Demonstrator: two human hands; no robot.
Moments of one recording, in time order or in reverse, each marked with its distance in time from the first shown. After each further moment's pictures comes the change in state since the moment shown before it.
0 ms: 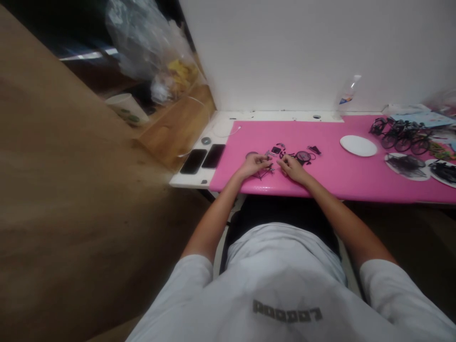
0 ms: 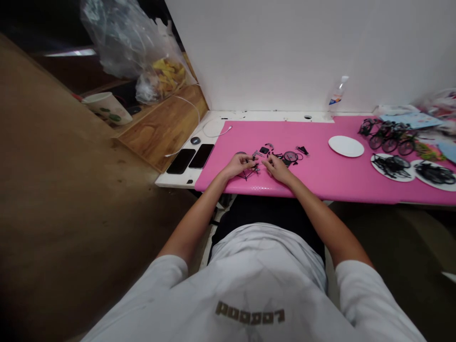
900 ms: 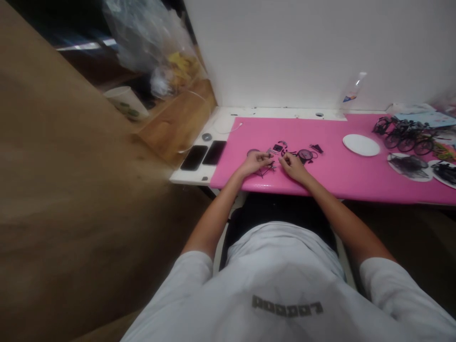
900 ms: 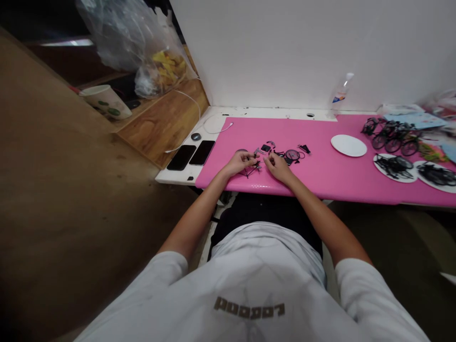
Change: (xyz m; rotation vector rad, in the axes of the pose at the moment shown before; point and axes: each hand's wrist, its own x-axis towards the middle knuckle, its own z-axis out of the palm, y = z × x) left_hand -0.001 0.001 0.003 0.007 0.030 -0.006; right_hand 0.005 0.007 0.005 -0.208 0.125 -0.085
